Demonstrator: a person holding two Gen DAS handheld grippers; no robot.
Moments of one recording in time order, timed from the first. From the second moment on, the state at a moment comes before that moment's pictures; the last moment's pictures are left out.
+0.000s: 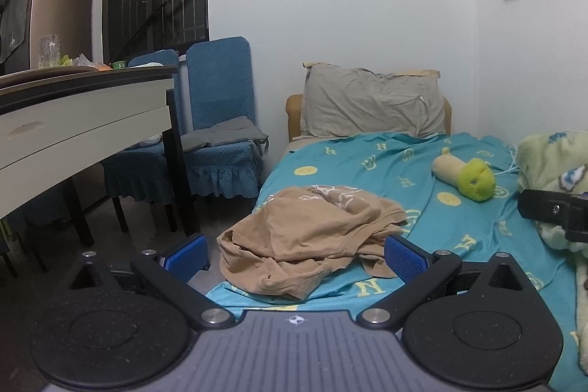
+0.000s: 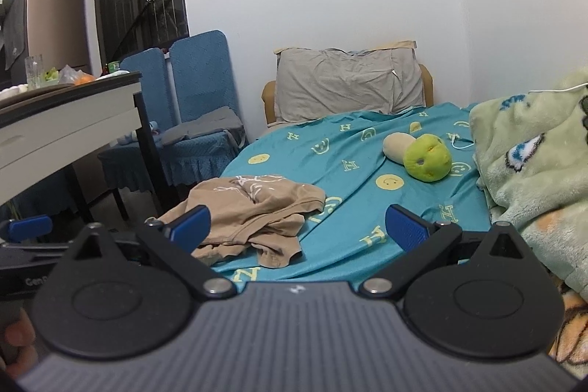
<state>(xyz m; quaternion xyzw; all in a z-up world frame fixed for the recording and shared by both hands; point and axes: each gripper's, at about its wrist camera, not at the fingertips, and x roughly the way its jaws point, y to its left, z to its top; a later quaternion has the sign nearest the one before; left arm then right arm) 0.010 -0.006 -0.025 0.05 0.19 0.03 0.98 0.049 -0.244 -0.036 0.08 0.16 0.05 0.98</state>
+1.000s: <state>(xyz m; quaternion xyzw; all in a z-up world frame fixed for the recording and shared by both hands) 0.021 -0.006 -0.035 0.05 0.19 0.04 0.98 0.056 -0.219 0.002 0.14 0.13 0.02 0.98</state>
